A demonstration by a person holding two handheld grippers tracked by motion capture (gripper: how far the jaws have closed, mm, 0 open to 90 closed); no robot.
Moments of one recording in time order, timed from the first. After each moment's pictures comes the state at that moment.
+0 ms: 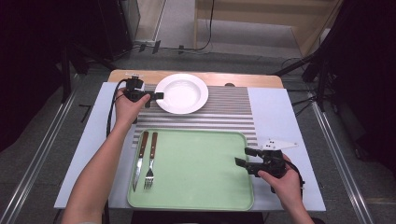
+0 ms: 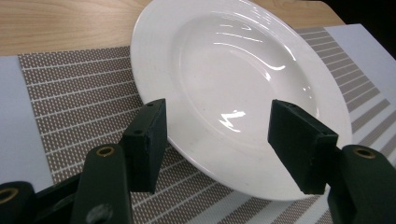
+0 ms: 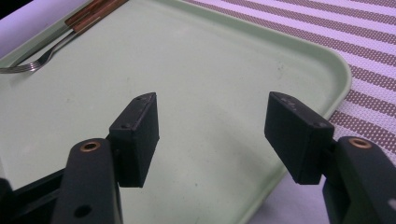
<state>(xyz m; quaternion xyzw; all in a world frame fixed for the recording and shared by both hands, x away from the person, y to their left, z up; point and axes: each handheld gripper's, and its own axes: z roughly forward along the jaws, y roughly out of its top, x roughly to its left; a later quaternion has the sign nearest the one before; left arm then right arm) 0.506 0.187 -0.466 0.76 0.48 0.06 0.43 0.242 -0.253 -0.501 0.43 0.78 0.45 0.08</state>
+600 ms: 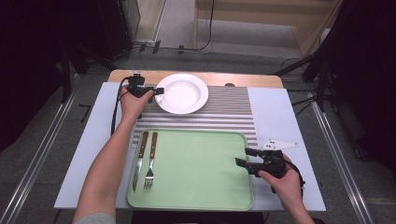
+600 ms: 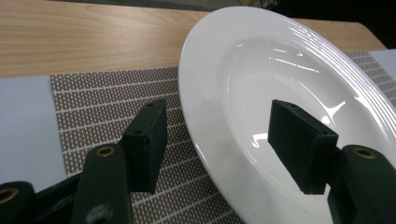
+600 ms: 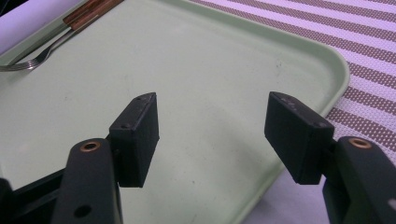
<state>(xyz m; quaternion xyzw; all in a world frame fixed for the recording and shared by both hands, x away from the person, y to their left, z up) 0.535 0.185 -0.489 0.73 0.51 0.09 0.44 0.243 -0.255 -0.503 0.43 0.78 0.45 0.08</state>
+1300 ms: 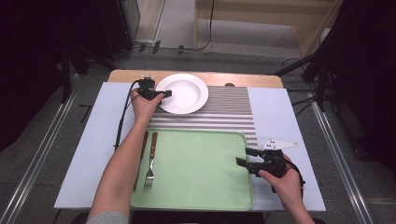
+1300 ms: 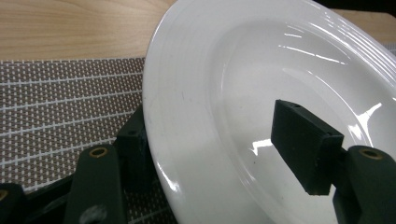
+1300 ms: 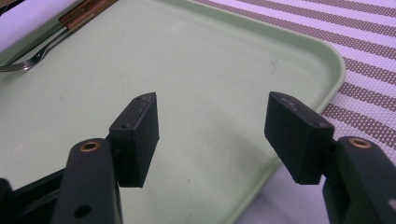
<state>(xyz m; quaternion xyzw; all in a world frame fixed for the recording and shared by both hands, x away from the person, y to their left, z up) 0.538 0.151 -0.513 0.73 0.52 0.12 0.43 0.245 -0.257 -0.506 0.44 0.77 0.45 0.08</state>
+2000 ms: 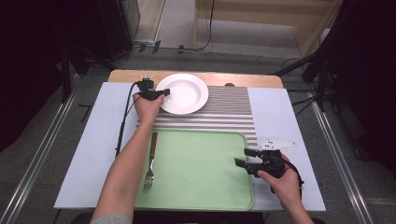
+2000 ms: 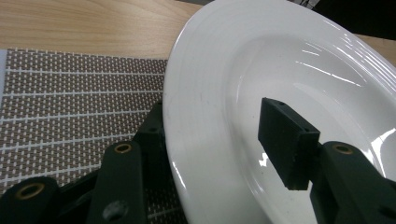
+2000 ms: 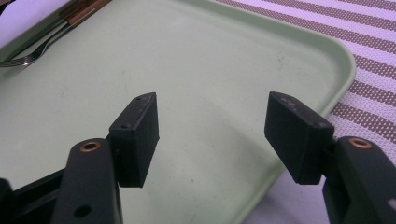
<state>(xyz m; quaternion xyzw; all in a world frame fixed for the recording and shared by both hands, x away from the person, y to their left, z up) 0.537 0.151 -0.514 0.69 0.56 0.12 0.43 0.245 -0.254 -0.507 0.43 0.78 0.45 0.07</state>
